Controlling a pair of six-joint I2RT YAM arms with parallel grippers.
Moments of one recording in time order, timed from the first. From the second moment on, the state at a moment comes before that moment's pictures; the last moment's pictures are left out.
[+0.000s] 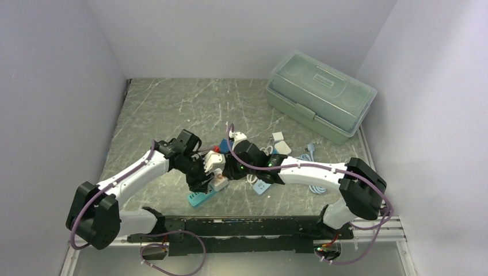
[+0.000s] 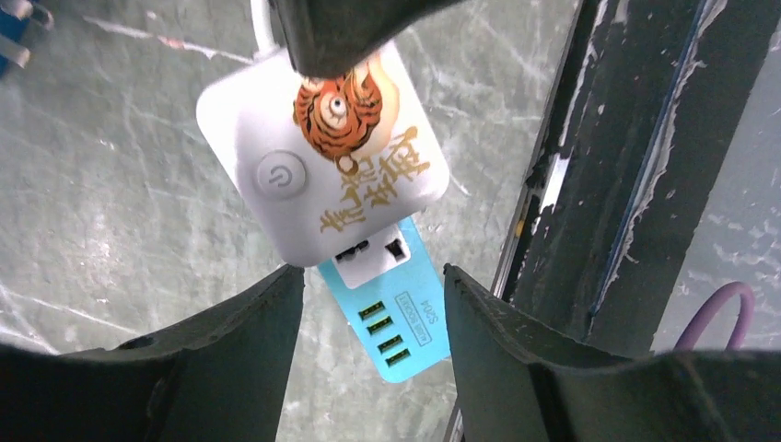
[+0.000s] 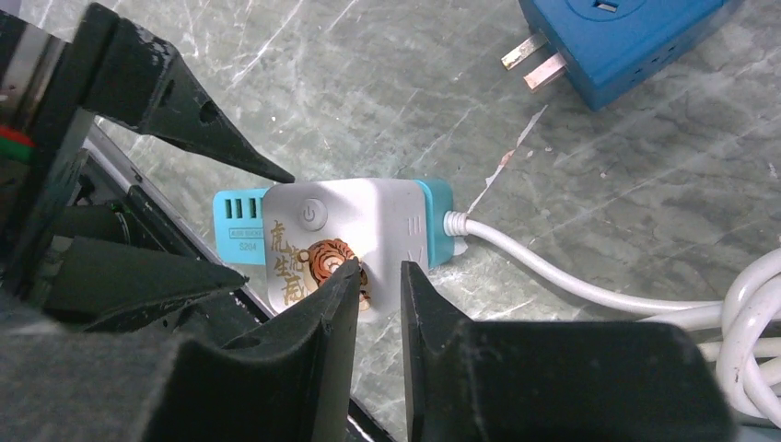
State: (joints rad) left arm -0.52 1.24 0.81 -0.80 0.58 0.67; right arm 1.04 1.51 0.90 -0.07 0.02 0.61
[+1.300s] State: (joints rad) left arm -0.49 1.28 0.88 -0.74 0.62 0.56; right arm 1.02 1.51 0.85 0.04 -0.02 0.62
